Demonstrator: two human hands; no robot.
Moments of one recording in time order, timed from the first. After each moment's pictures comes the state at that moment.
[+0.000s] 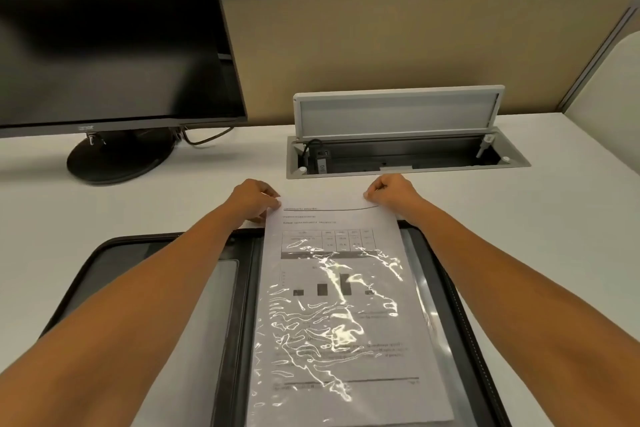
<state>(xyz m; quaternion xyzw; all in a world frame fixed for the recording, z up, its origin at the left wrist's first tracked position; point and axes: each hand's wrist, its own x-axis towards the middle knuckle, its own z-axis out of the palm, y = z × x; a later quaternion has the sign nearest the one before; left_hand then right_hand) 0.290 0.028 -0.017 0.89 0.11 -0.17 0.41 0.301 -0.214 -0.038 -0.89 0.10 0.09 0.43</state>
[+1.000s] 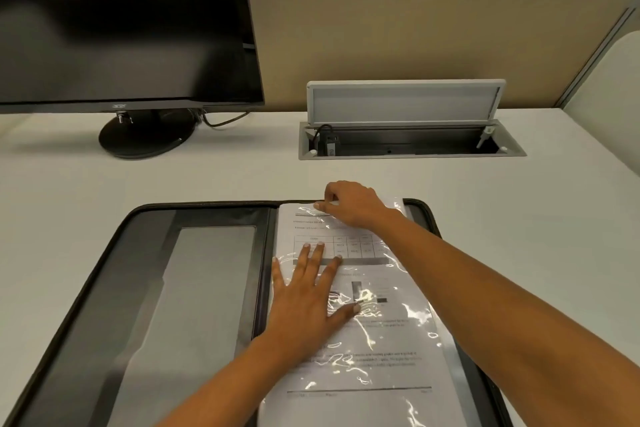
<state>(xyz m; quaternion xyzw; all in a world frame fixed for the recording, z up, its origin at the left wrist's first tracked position) 0.085 -0.023 -0.062 0.98 -0.13 -0.09 0.10 0.234 -0.142 -0.028 -0.97 -0.14 0.12 0.18</state>
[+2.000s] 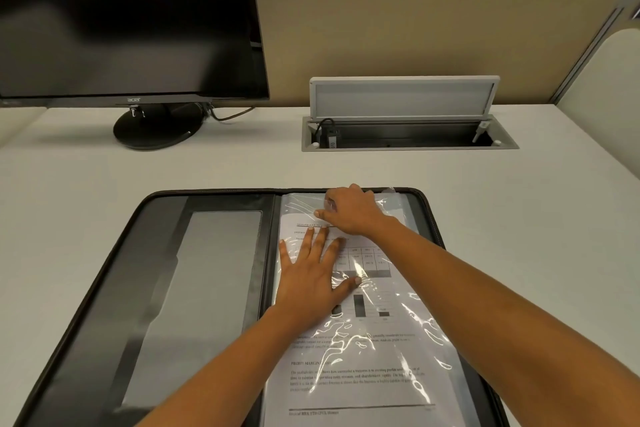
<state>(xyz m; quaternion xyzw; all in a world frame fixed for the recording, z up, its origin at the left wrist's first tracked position) 0.083 -0.030 -0.067 0.99 -0.12 -0.07 0.10 0.191 -0.137 -0.026 -0.97 -0.14 0.10 0.15</state>
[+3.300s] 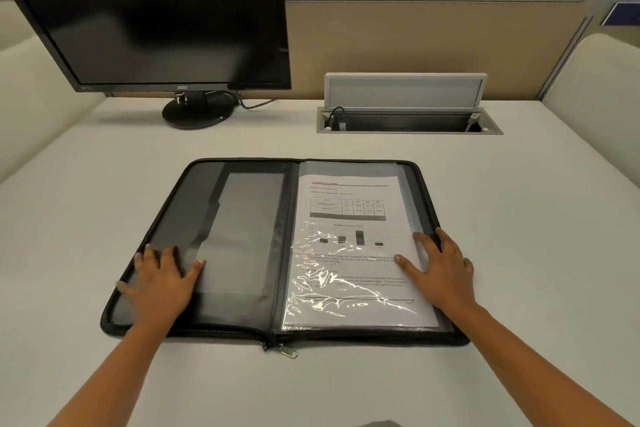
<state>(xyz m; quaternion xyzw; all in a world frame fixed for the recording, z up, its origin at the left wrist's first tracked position) -0.056 0.159 -0.064 0.95 0.28 0.00 0.13 -0.019 -0.241 -0.064 -0.98 0.08 0.02 0.20</state>
